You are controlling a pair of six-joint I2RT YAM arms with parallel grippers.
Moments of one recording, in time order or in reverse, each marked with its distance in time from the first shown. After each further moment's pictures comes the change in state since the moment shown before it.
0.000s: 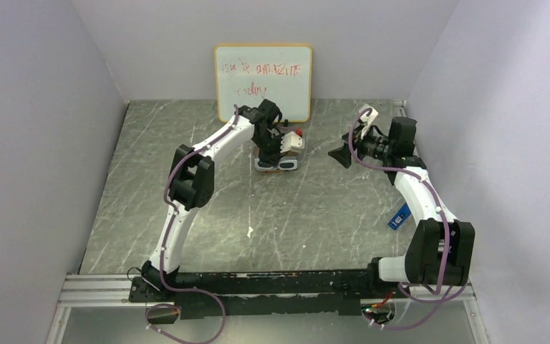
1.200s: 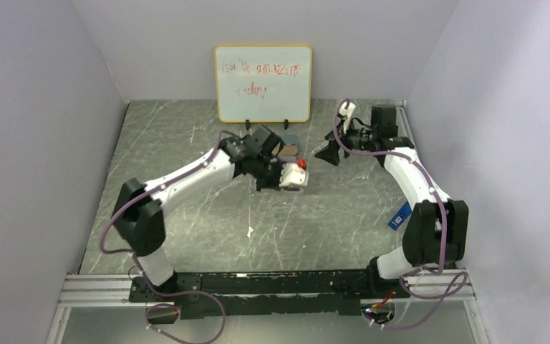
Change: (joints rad) left arm -0.253 -0.688 -0.723 0.278 -0.116 -0.122; right arm 0.155 0.184 0.259 -0.314 -0.049 -0.157
